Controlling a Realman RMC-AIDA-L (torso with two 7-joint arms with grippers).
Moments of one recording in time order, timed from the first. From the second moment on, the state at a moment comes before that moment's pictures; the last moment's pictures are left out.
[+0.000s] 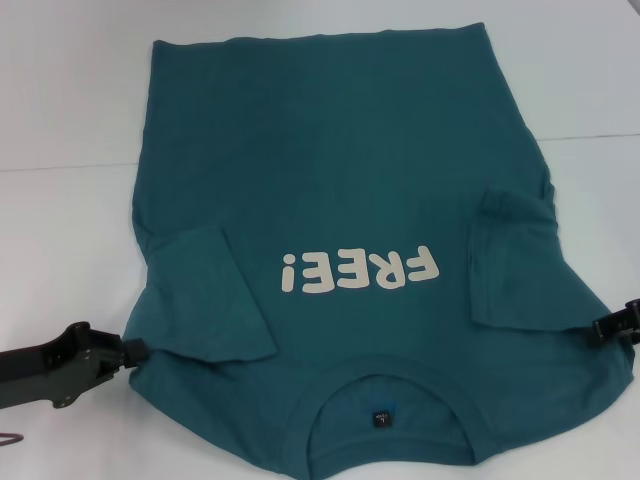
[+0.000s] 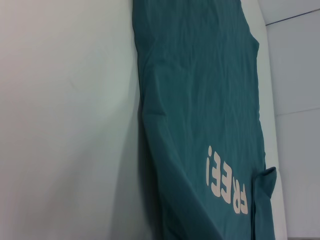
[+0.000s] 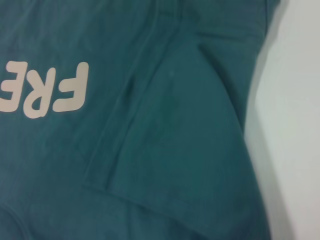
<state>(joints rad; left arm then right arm) -0.50 -2.06 0.45 0.63 2.26 1.48 -2.48 0.63 1.91 -0.71 -0.78 -2.68 -1.42 2.47</state>
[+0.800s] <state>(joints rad) -0.50 -2.06 0.45 0.63 2.26 1.48 -2.48 0.67 1.93 -0.71 -0.78 -2.77 -1.41 2.49</state>
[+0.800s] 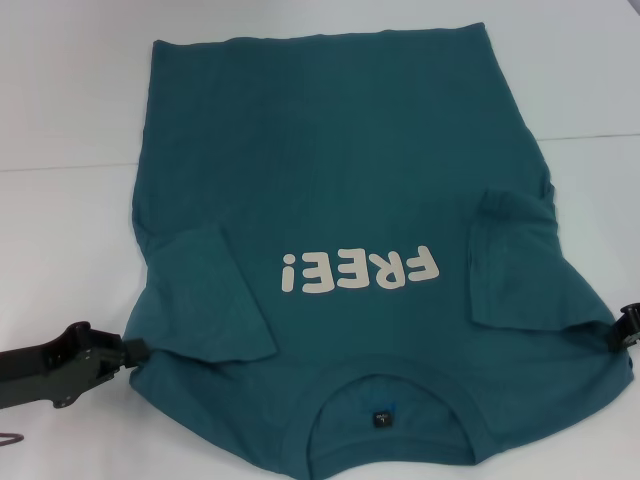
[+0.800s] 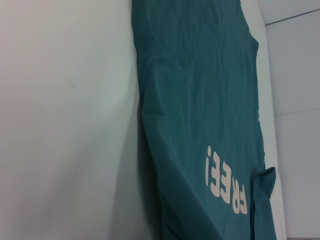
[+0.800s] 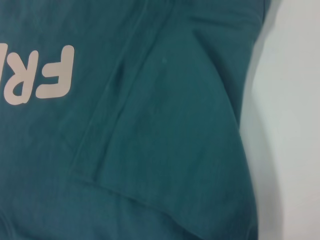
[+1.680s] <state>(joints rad) -0.50 -2.05 0.45 0.67 2.27 1.57 -2.48 0.63 1.92 -0.67 -0.91 -2.63 -1.55 2.47</state>
